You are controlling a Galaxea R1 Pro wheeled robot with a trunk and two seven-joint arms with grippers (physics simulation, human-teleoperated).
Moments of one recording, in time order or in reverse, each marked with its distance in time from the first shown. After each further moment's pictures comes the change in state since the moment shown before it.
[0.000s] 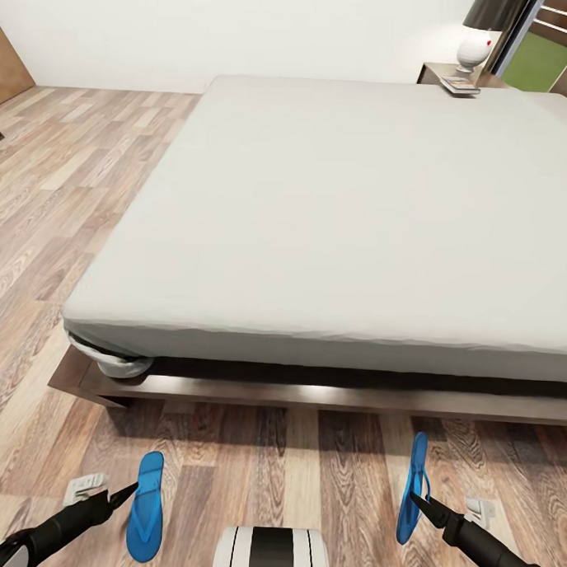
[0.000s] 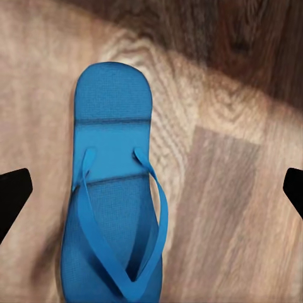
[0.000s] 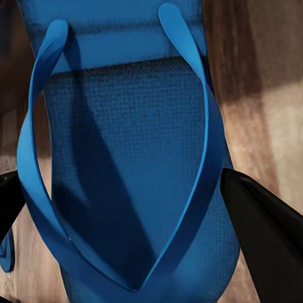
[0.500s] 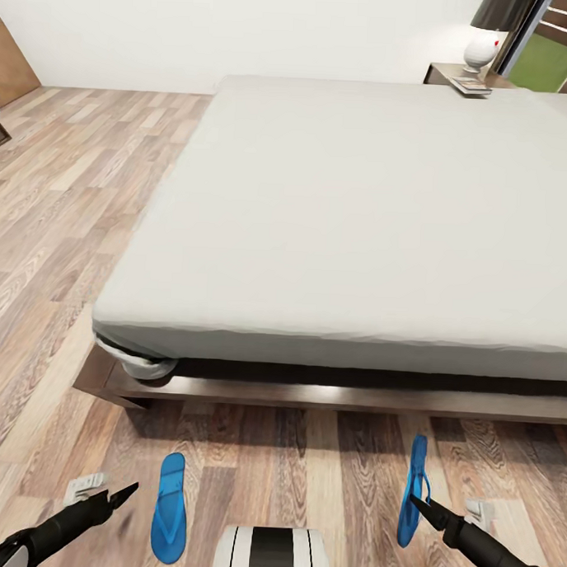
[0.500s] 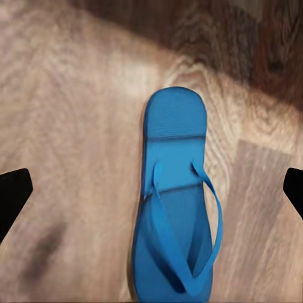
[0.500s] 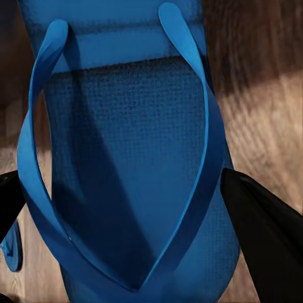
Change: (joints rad) left arm 0.000 0.000 0.002 0.000 -0.001 0.003 -0.004; right arm 0.000 0.000 0.001 0.007 0.012 -0.001 -0.004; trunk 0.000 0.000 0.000
